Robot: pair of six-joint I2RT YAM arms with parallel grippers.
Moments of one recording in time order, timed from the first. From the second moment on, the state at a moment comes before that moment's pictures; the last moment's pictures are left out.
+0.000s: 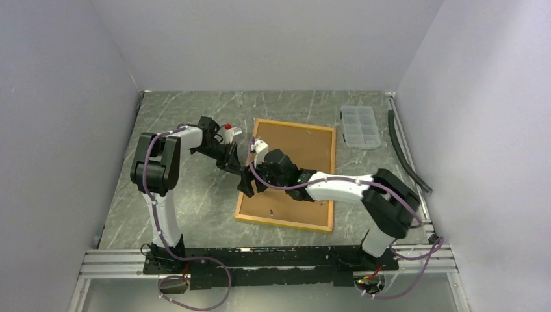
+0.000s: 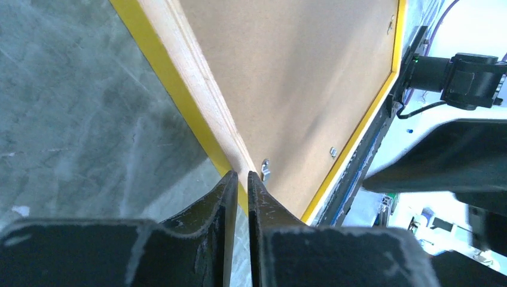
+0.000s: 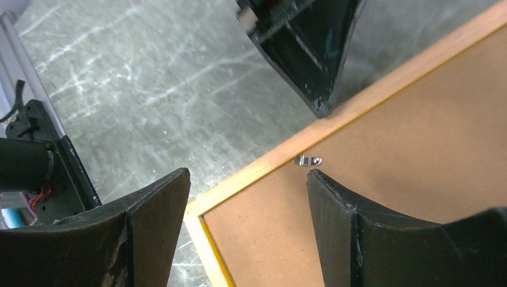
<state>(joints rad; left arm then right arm) -0.19 2.03 1.26 -0.65 0.93 0.16 0.95 1.69 0.91 0.27 -0.14 0.37</state>
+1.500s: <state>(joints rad) -0.17 1.99 1.16 -0.58 0.97 0.09 1.04 1.82 0.87 0.44 0.21 -0.36</state>
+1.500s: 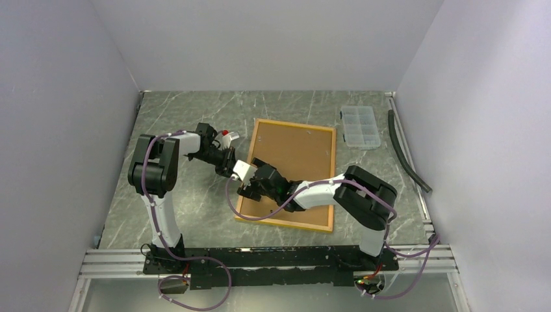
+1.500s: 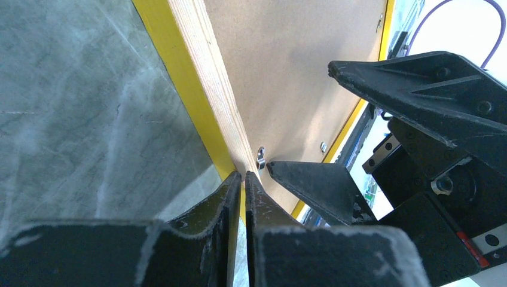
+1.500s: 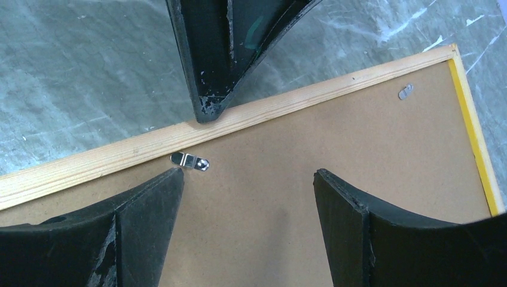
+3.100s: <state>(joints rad) -0.18 2.00 1.16 -0.57 0.97 0.09 1.04 1.87 0.79 0.67 0.24 -0.22</state>
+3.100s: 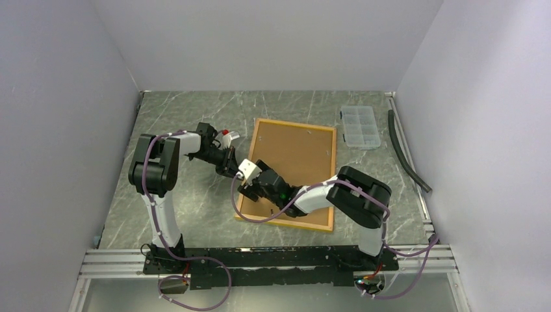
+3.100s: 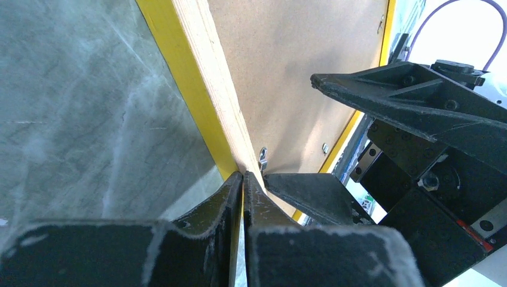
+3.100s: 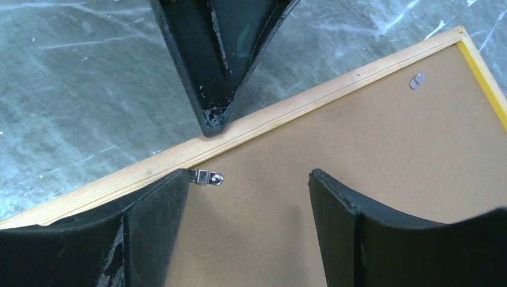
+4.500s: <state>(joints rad) -0.16 2.34 1.71 -0.54 0.89 -0.16 0.51 2.09 1.30 0.39 -0.48 0.51</state>
